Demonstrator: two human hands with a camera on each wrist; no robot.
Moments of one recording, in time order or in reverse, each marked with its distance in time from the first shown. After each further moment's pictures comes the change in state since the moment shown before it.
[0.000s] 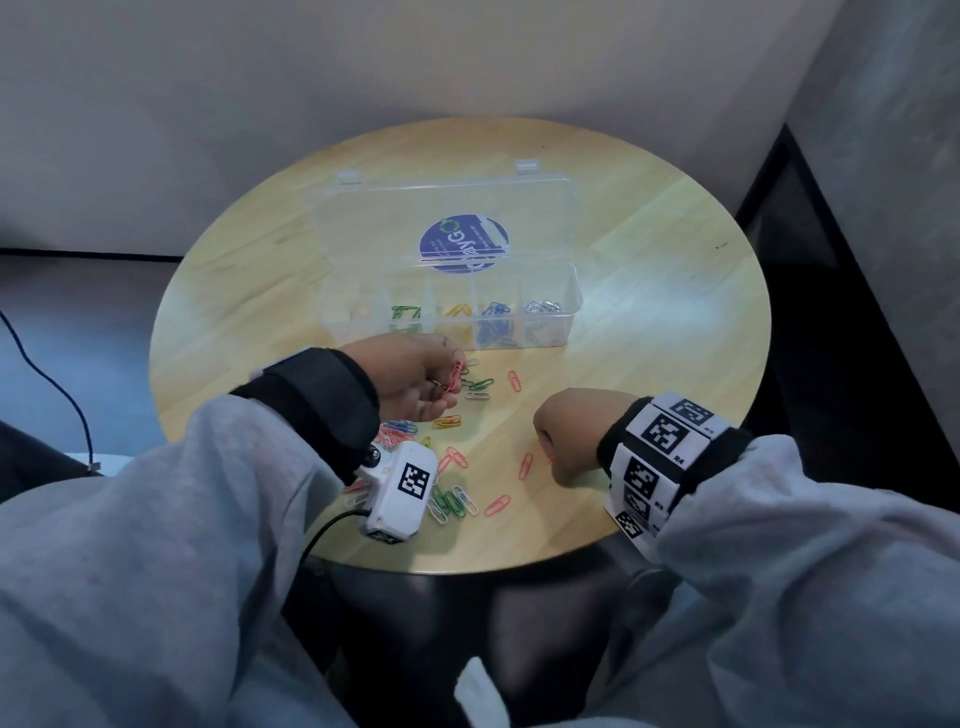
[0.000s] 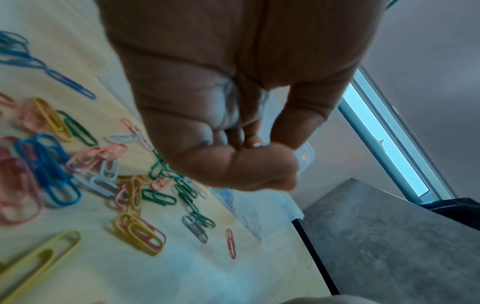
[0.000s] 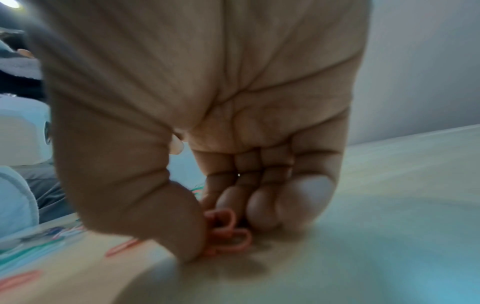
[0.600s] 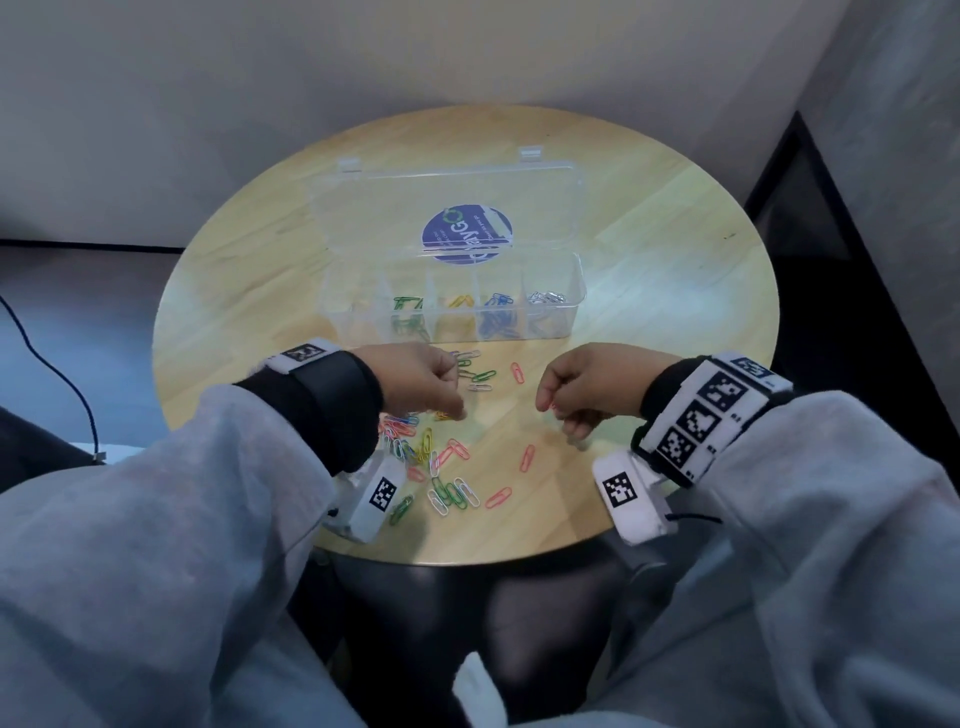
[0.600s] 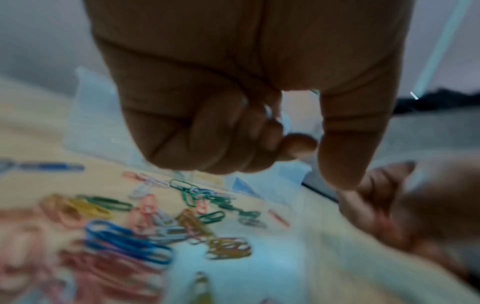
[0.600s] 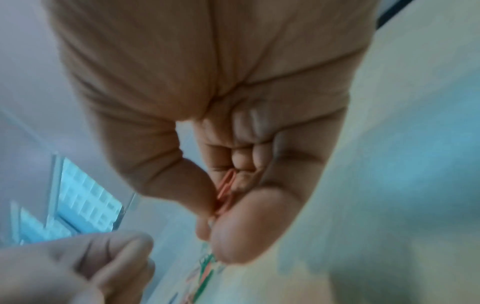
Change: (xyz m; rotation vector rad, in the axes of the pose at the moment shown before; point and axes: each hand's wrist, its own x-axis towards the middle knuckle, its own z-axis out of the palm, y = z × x) left_hand -0.006 -0.006 0.000 0.816 0.024 0.094; right_hand -0.004 0.032 -0.021 1.008 -0.043 -0.025
